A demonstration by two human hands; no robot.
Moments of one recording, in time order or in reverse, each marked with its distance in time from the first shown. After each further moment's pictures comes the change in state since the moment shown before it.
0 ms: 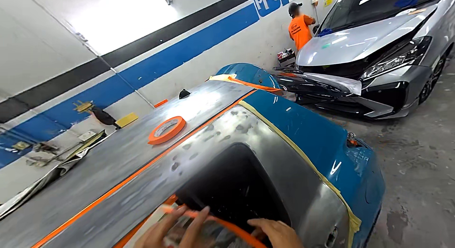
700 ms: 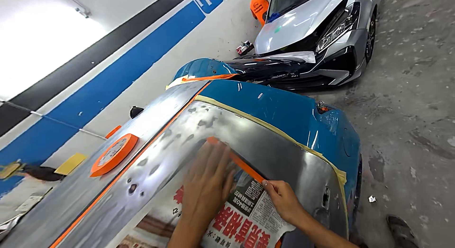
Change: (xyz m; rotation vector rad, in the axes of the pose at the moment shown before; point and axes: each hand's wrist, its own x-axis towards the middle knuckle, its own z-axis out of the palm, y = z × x) left_hand 0.059 -0.001 0.127 -0.077 -0.279 0.569; right_hand 0.022 0.076 0.022 0.378 0.422 0.379
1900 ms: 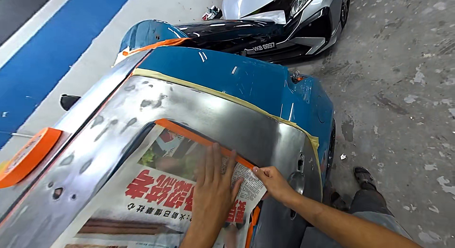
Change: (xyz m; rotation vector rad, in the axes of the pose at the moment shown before) left_hand -0.048 0.088 0.029 0.050 -0.245 0.109; right_hand -0.045 0.031 -0.013 0.384 -0.046 0.367
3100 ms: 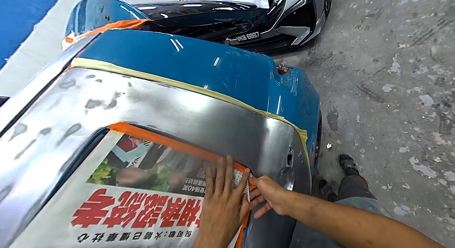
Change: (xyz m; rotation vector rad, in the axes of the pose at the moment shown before) left_hand -0.019 0.046 0.023 -0.215 -0.031 0.162; right_hand -0.016 -0.006 0.002 0.228 -0.036 0.580
